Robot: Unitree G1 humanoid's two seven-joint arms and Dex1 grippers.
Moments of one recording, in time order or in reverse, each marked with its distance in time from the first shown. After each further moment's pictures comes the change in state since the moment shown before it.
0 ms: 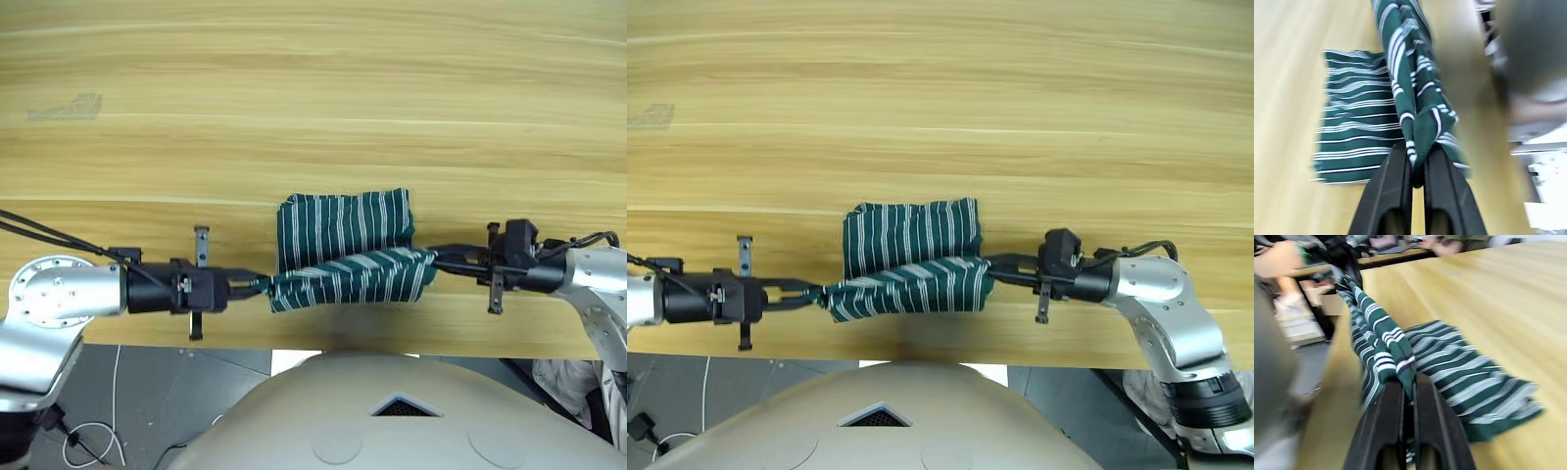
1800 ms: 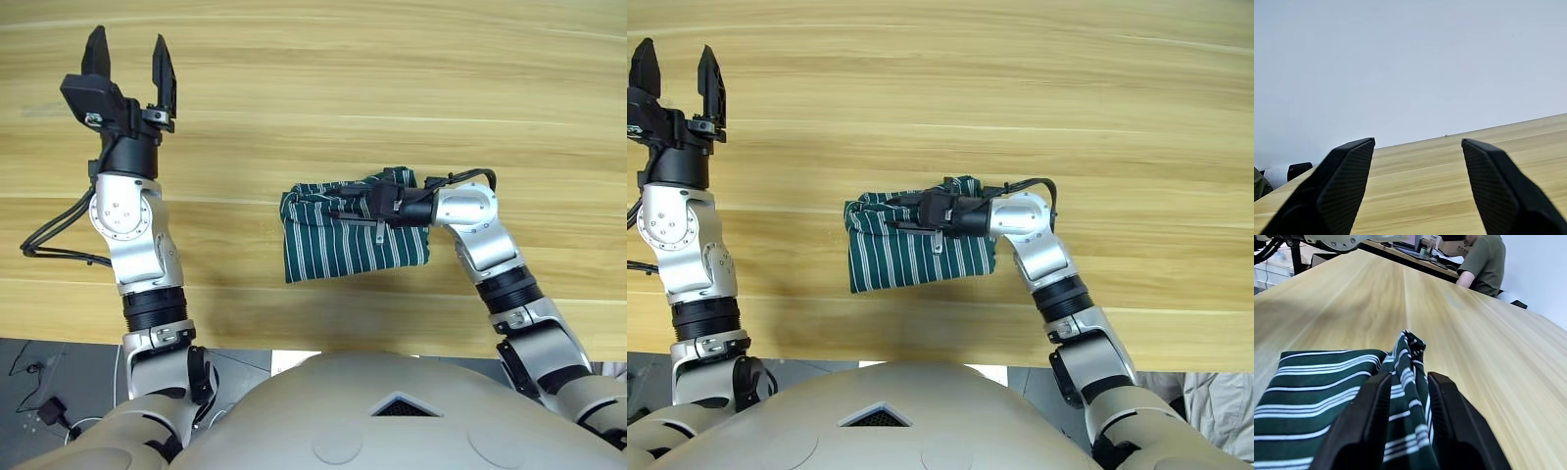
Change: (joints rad) left arm -0.474 -0.729 0.192 0.628 0.112 -0.281 0.804; right arm -0.459 0.506 0.274 0.551 -0.542 -0.436 0.024
